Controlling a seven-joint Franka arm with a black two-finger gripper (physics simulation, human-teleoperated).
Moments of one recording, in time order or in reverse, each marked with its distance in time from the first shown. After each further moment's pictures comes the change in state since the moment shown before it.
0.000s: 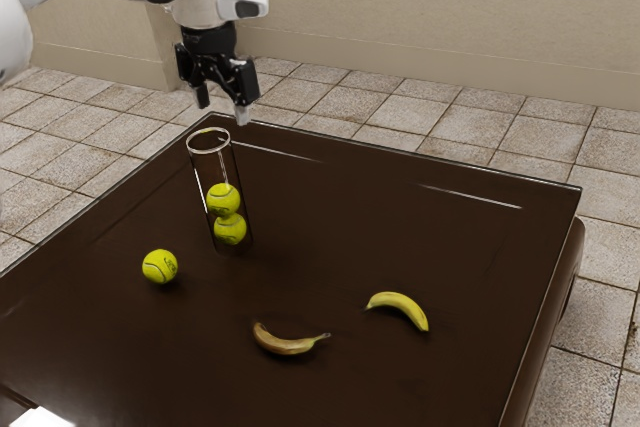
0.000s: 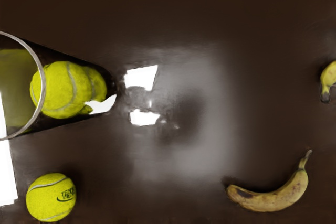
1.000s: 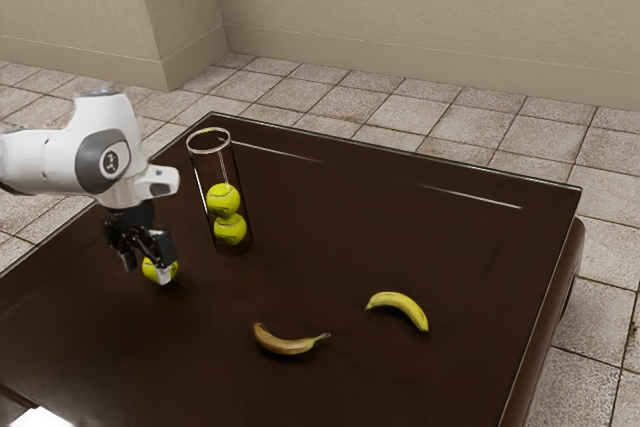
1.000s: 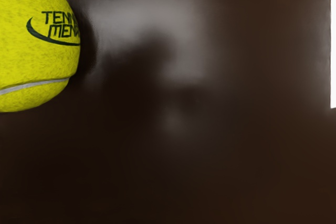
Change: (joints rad) arm 0.159 -0.103 0.124 -0.837 -0.105 0.579 0.252
